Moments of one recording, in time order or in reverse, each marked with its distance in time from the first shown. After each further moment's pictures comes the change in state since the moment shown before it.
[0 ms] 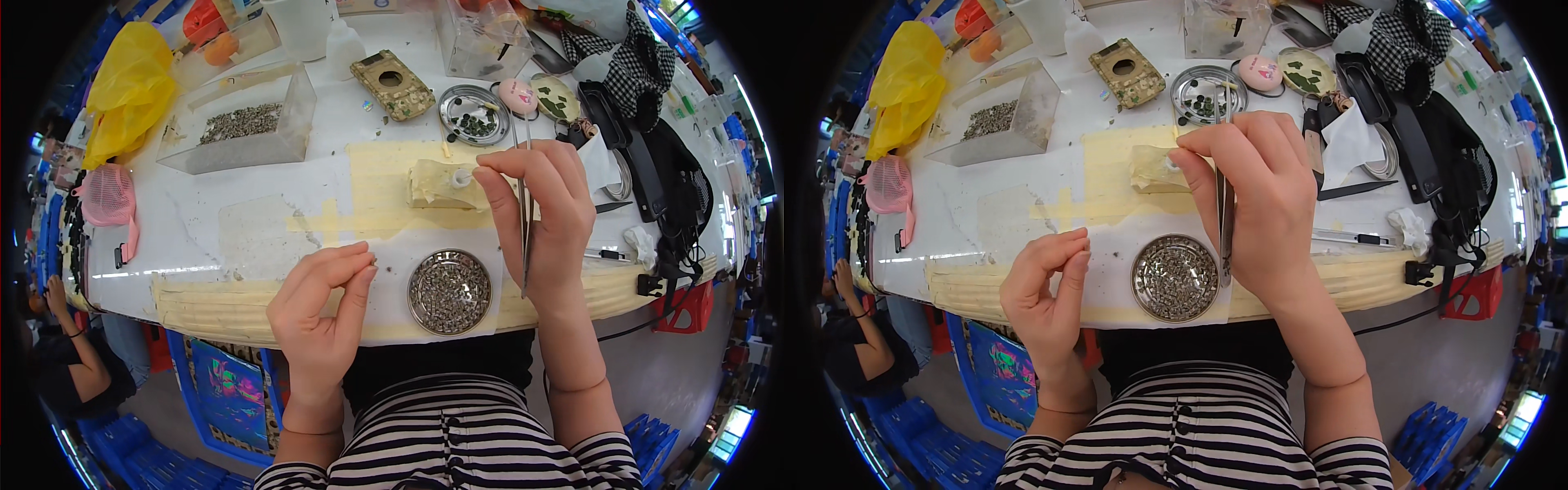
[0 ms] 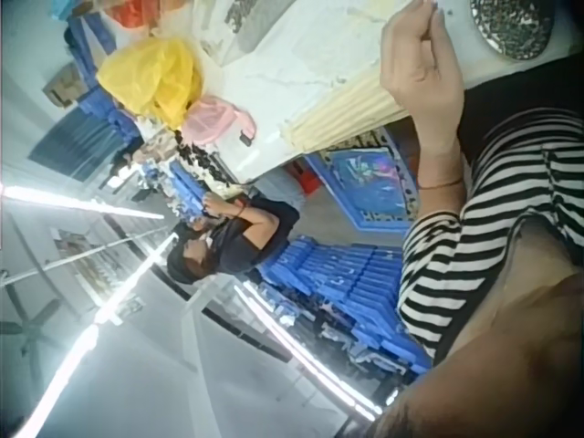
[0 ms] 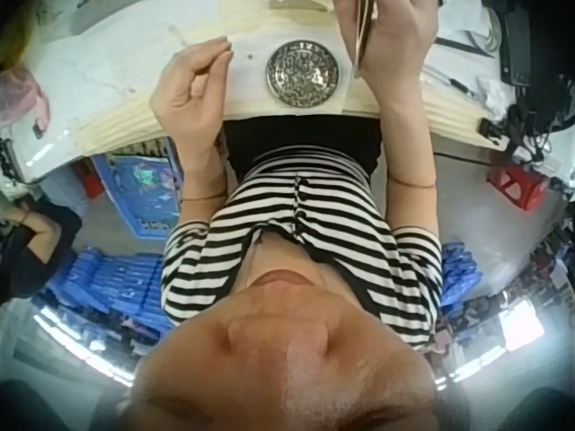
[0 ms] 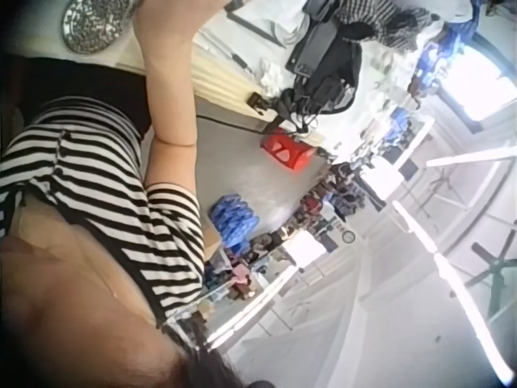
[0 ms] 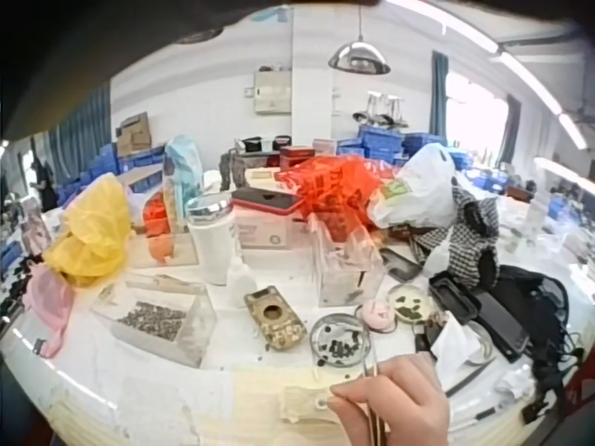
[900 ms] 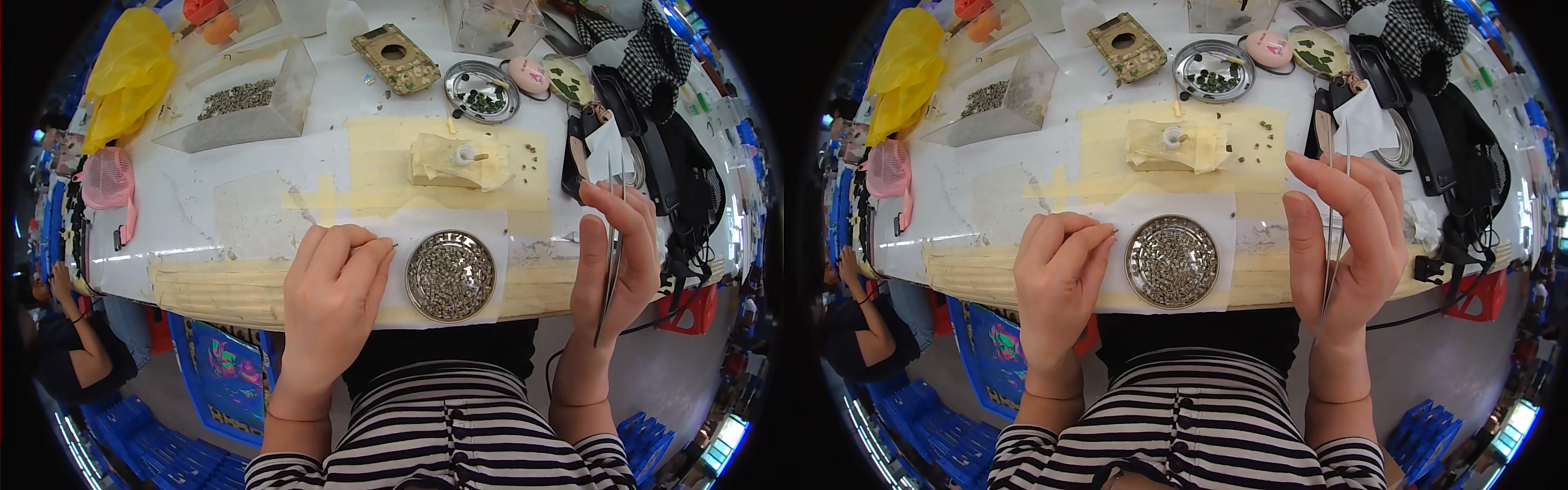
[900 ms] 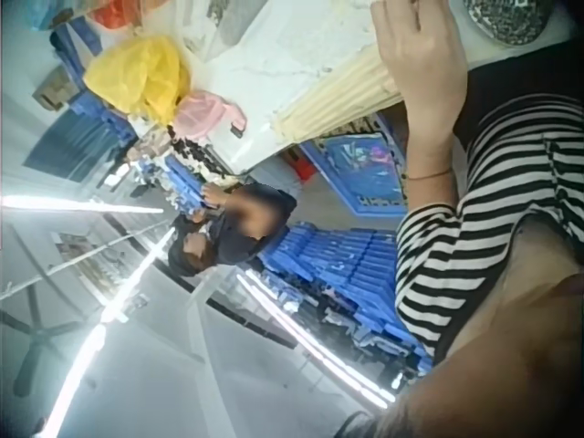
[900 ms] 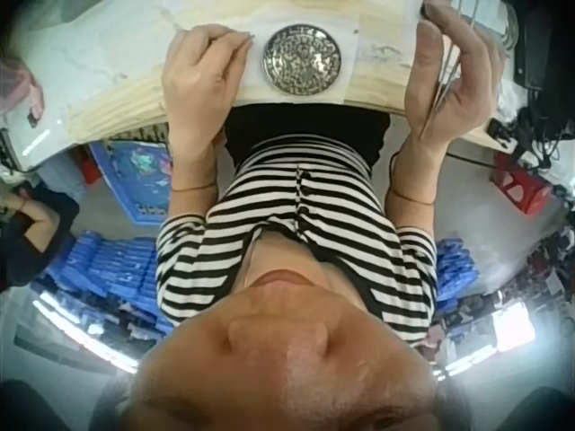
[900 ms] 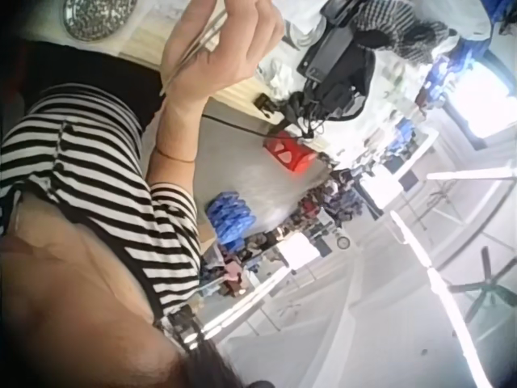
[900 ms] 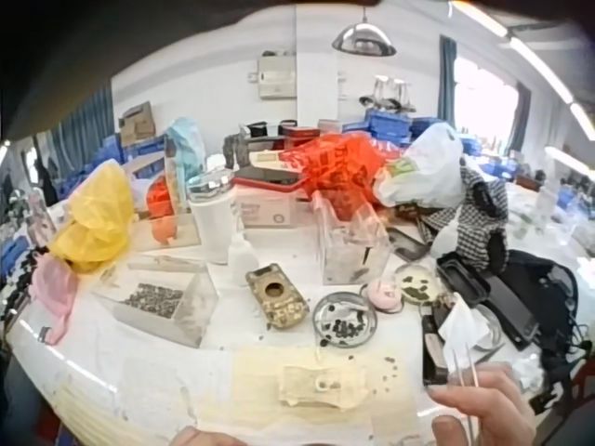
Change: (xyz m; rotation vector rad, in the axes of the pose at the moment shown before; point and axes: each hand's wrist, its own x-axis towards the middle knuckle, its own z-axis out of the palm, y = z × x) left_hand 0.004 0.006 0.008 0.497 -0.174 0.264; right_hand -0.036 0.000 -0.058 -0.036 -0.003 0.120
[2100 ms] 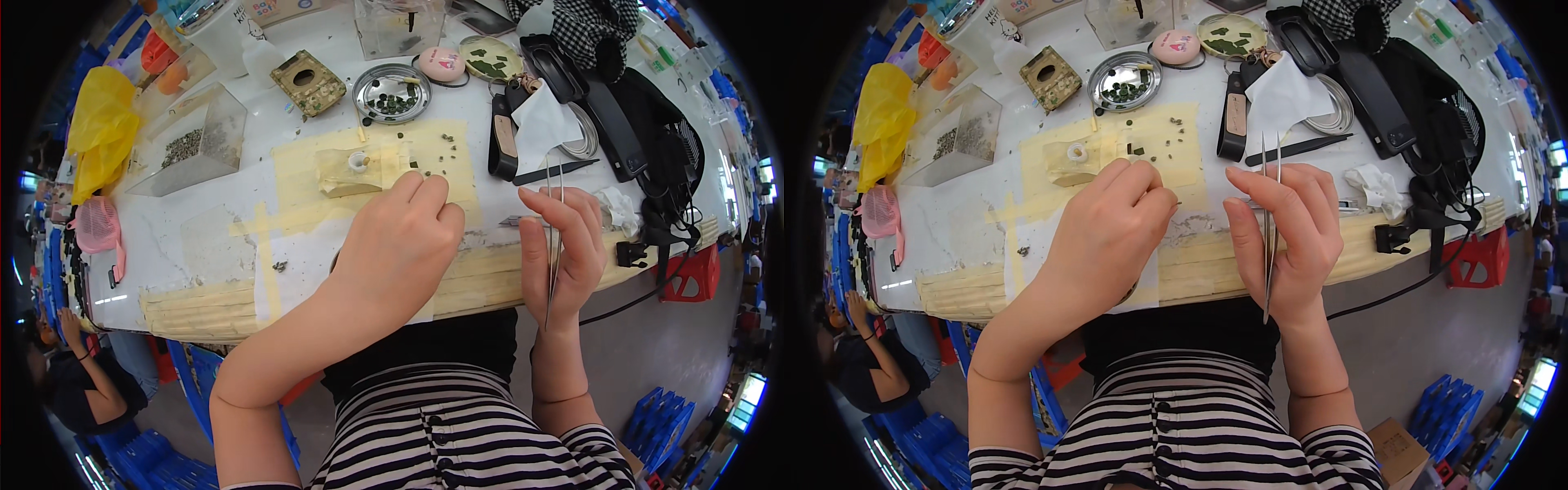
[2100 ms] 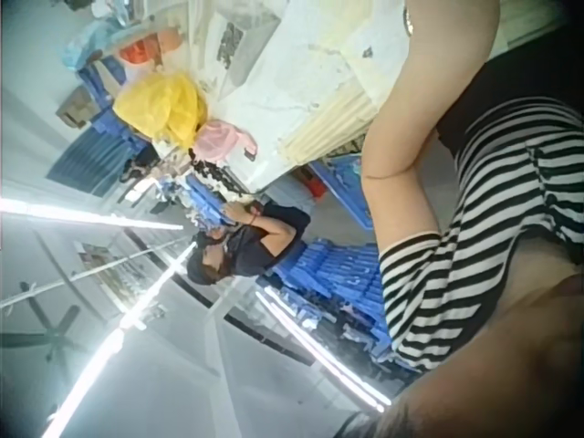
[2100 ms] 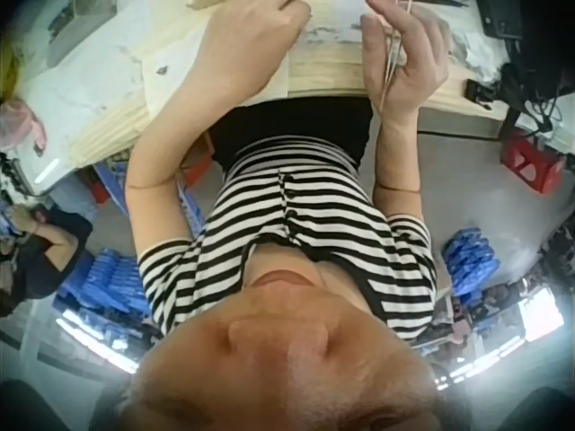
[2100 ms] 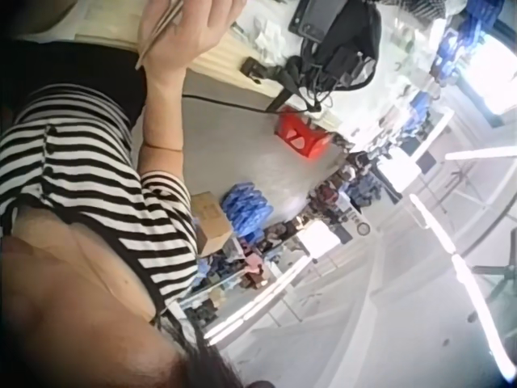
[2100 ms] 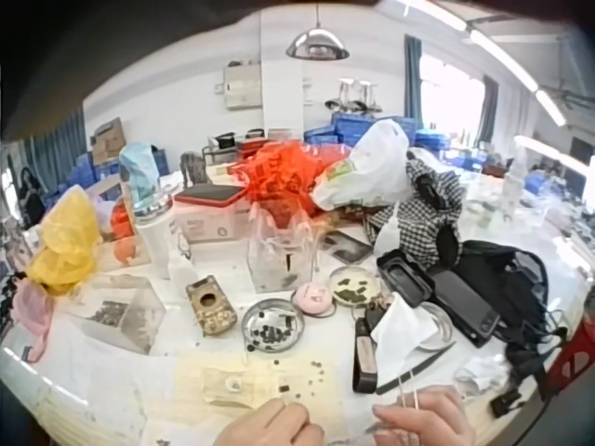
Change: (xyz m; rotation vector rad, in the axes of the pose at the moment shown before) left_hand 0.067 0.060 0.061 0.061 -0.386 0.406; right_hand -0.036 0.040 -0.015 0.034 0.087 0.048
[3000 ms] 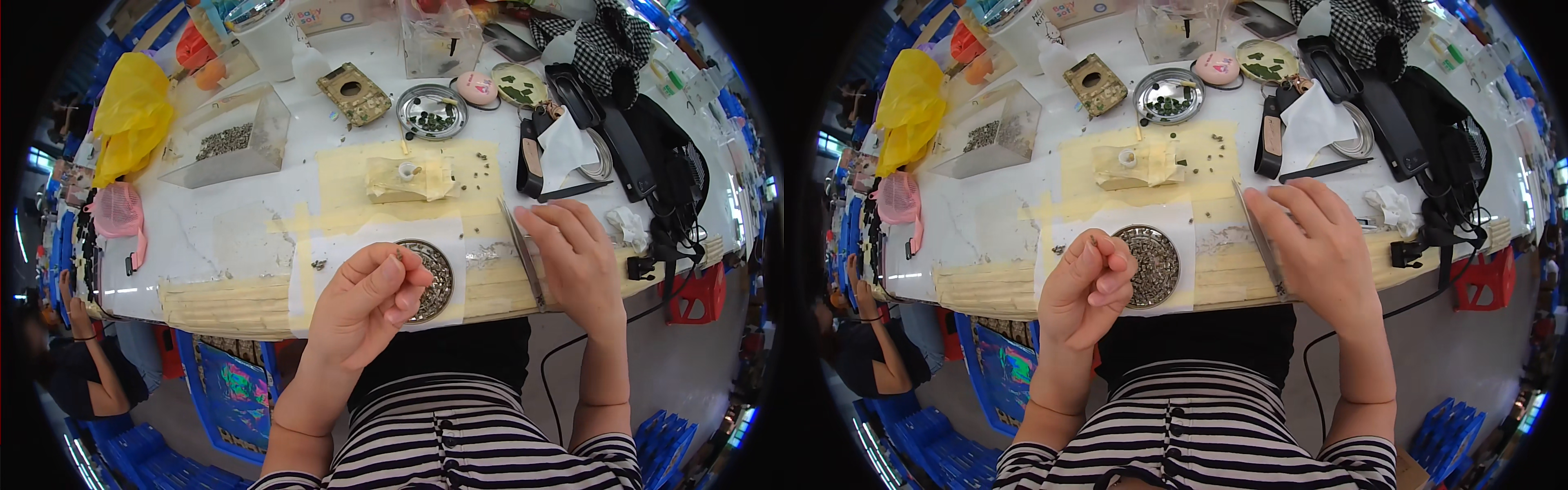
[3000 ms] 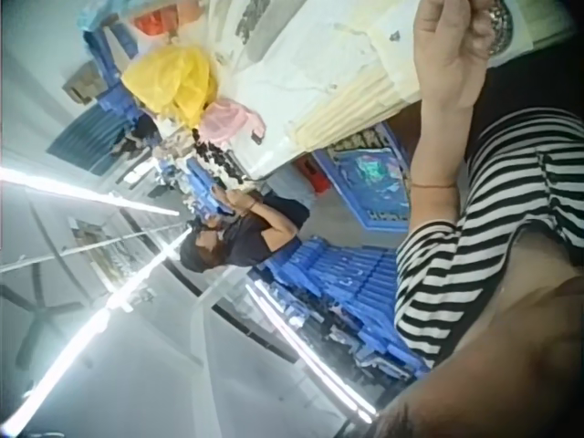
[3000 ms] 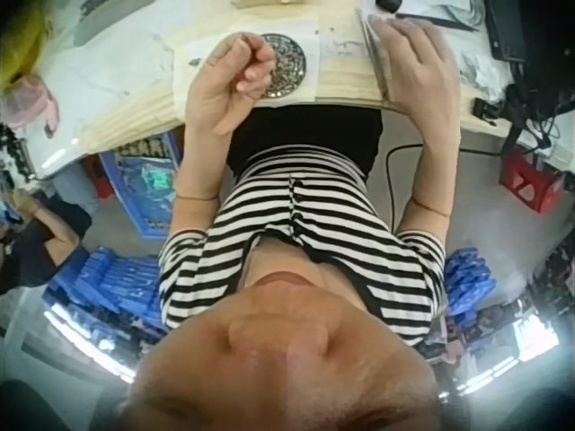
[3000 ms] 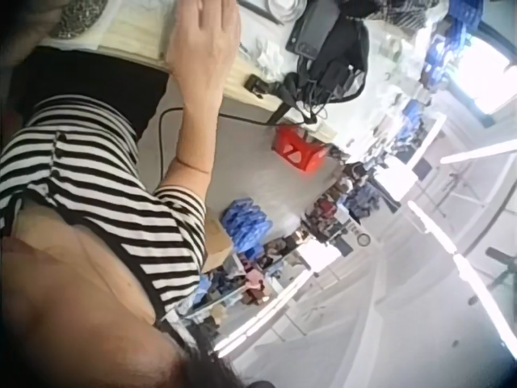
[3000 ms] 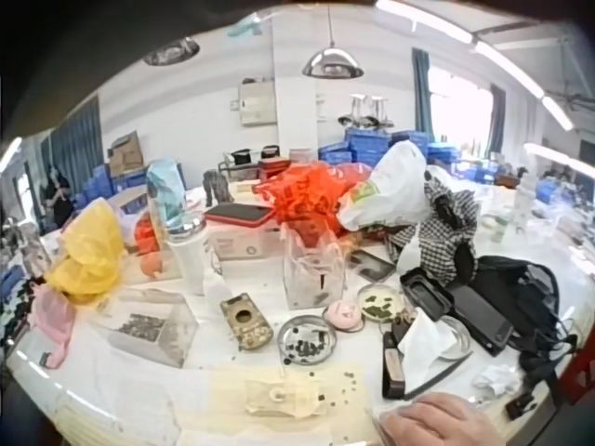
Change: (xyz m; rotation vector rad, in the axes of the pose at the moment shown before) left_hand -0.084 -0.009 -0.002 -2.337 0.327 -0.486; right_hand 0.019 -0.001 -0.018 -0.295 -0.510 -0.245
